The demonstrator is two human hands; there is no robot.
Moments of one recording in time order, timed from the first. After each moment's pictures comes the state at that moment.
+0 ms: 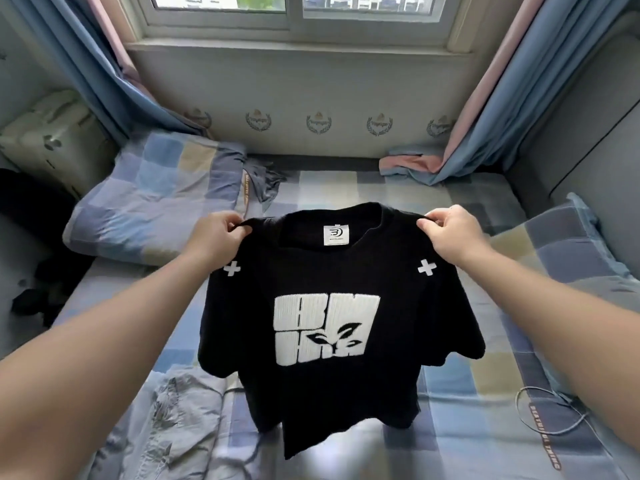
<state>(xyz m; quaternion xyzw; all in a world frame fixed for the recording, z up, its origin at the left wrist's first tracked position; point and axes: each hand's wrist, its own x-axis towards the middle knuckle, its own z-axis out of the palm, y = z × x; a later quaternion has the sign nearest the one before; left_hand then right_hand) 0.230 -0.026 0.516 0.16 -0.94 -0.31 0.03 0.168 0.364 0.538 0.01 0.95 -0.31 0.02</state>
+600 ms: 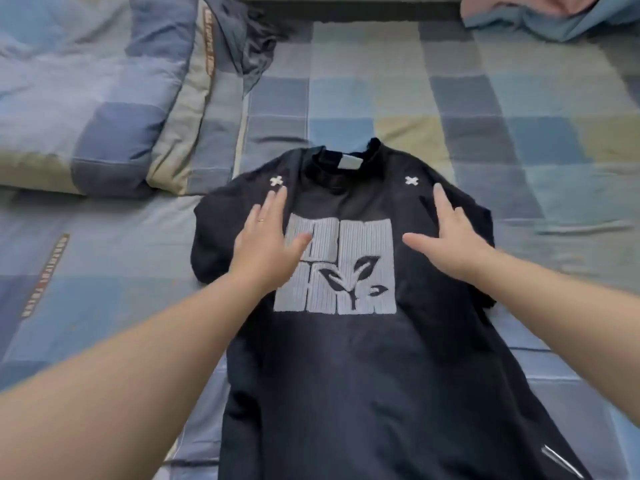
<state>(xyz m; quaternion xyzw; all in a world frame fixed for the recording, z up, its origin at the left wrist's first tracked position) 0.093 -0.020 0.009 0.13 -0.95 -0.29 -0.08 0.034 0.254 0.035 0.03 0.92 -0.30 0.25</state>
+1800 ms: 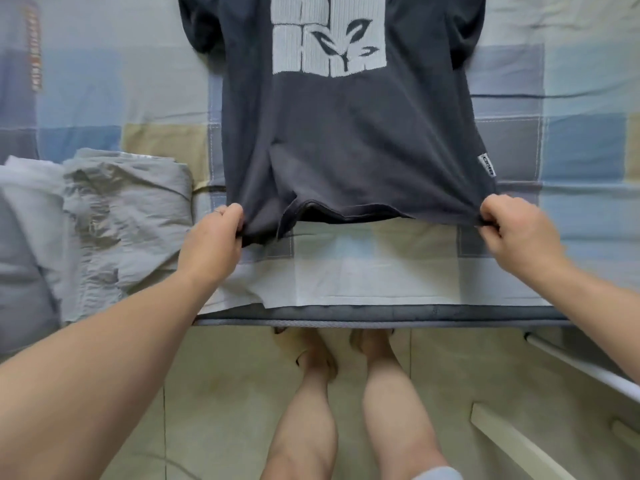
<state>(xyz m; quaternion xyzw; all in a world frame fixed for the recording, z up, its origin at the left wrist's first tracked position) 0.466 -0.039 -0.001 0.06 -0.97 -0.16 -0.18 0.391 0.411 0.026 -0.11 0.98 -0.08 0.14</state>
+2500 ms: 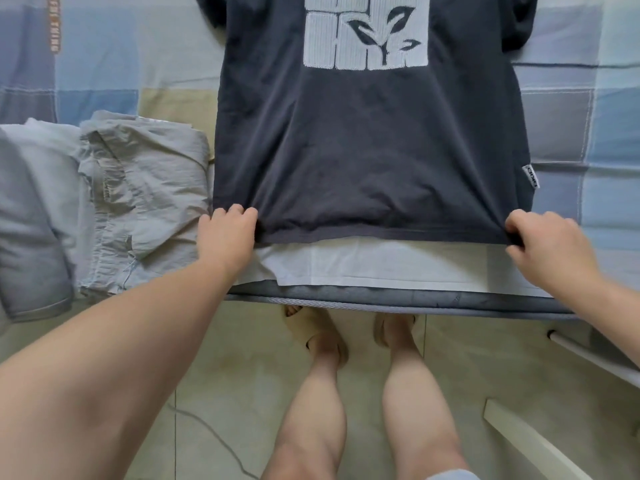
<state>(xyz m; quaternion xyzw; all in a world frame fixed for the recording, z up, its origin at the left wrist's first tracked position) 0.497 -0.035 -0.028 0.06 -0.94 0.08 -0.32 0.431 0.420 0.008 -0.09 0.97 0.04 0.24</state>
